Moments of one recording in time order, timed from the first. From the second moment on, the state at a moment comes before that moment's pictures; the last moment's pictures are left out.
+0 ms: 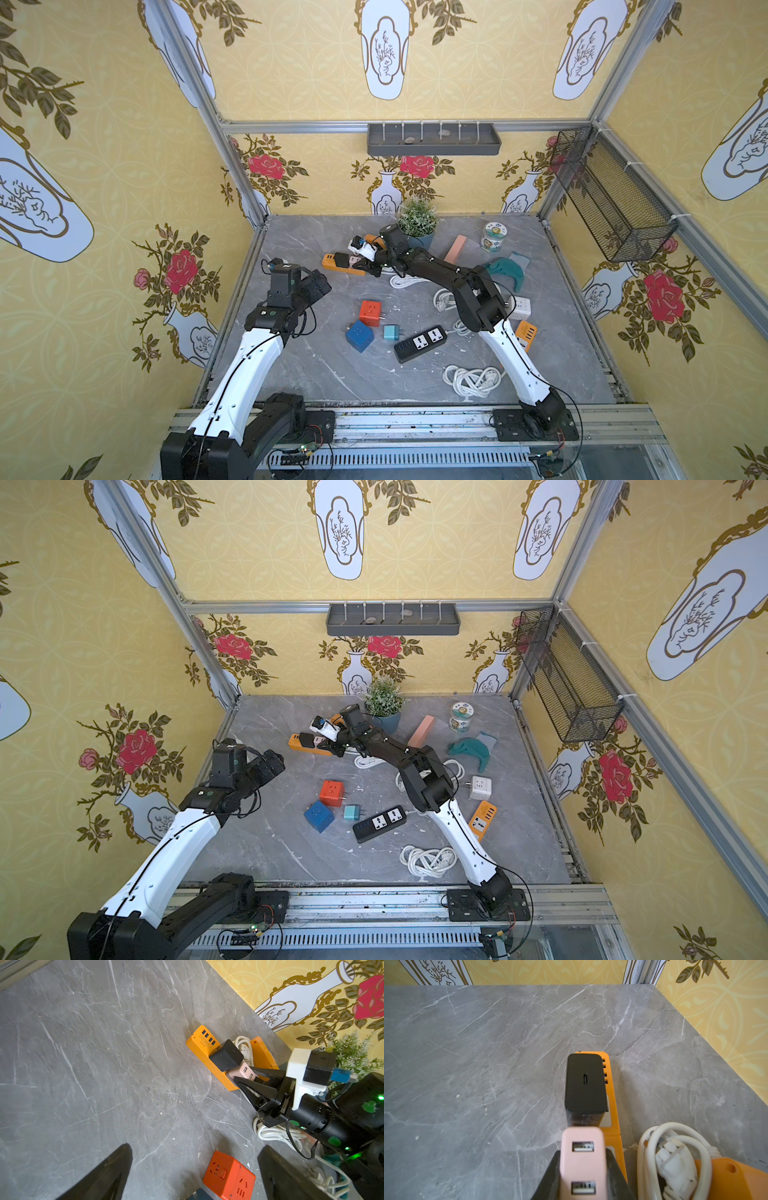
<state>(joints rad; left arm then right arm) -0.13 1.00 0.76 -0.47 -0.05 -0.70 0.76 2.56 2.06 -0.10 -0.58 -0.47</state>
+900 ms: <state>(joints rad) -0.25 1.48 0.76 -0.03 0.47 -1.10 0.79 2.06 1.28 0.08 -0.46 -0.33</state>
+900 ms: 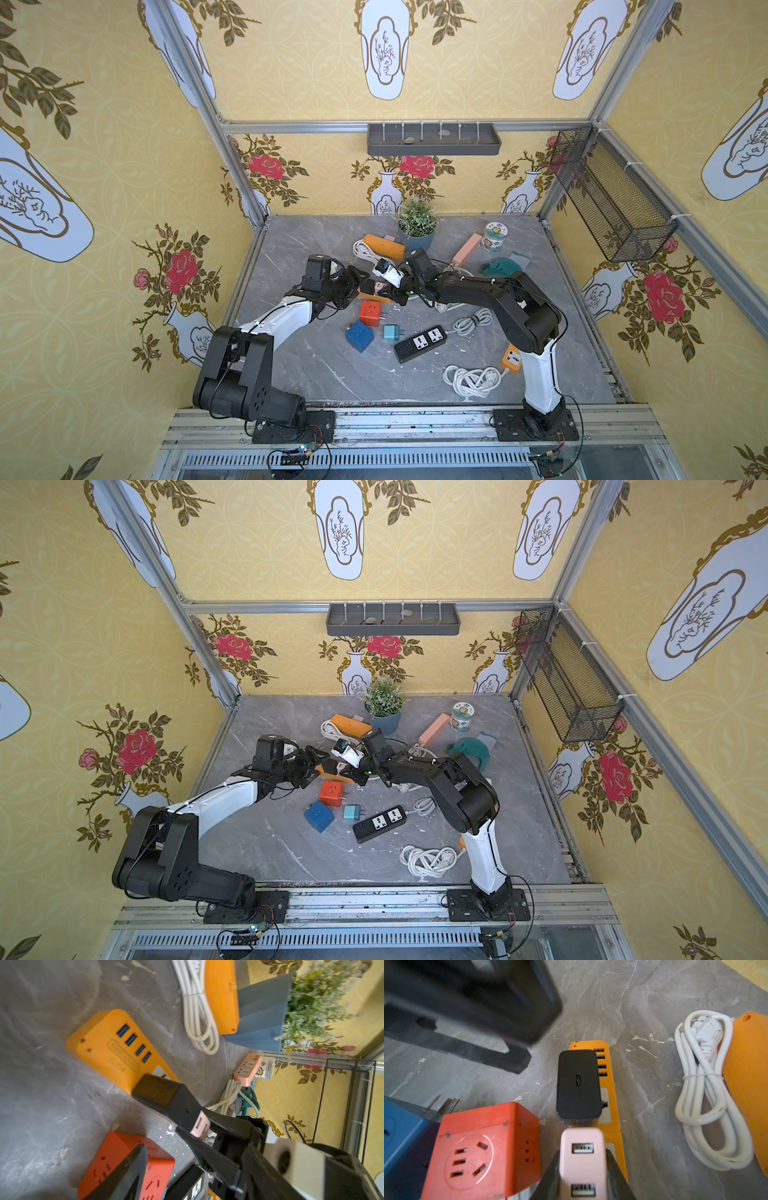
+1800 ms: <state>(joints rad) -0.20 1.74 0.76 0.22 0.57 -1.18 0.79 2.12 1.45 -0.08 -0.40 -0.16</state>
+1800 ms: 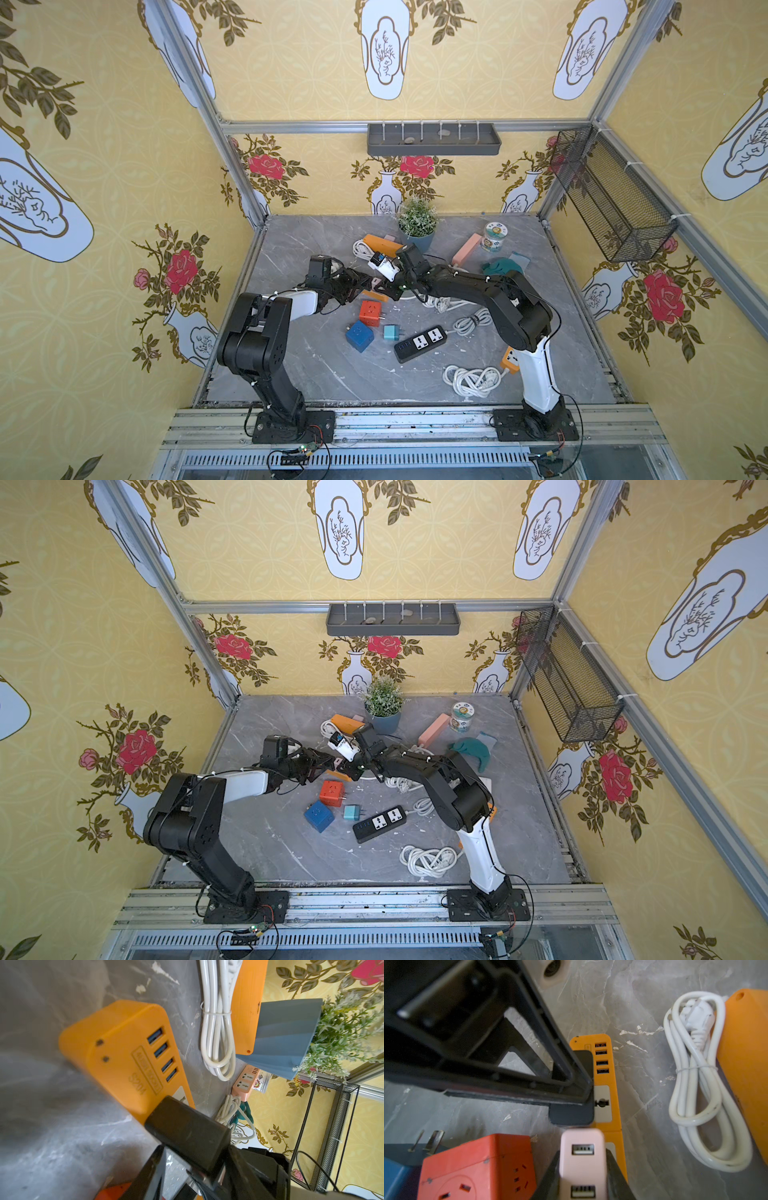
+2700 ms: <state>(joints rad) -0.18 1.52 0.92 -0.01 0.56 -0.86 0.68 1.64 0.95 0.22 -0.40 0.10</state>
